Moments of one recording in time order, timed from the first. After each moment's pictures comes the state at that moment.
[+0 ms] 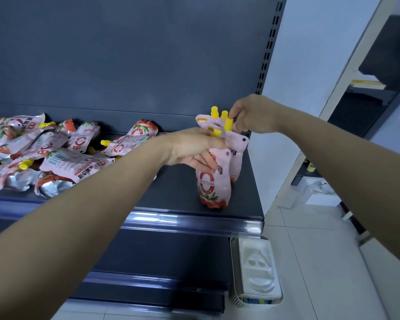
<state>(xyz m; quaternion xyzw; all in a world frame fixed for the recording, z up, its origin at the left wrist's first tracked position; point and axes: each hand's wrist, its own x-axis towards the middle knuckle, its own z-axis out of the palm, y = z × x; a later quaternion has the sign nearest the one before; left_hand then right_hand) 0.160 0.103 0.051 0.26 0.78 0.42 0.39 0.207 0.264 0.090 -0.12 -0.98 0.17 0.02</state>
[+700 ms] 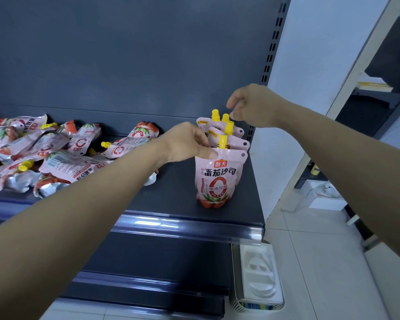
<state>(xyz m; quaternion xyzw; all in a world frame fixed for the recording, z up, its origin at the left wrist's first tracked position) 0.134 0.099 0.041 0.34 0.86 0.35 0.17 0.194 0.266 0.101 -0.08 -0.98 0.16 0.08</state>
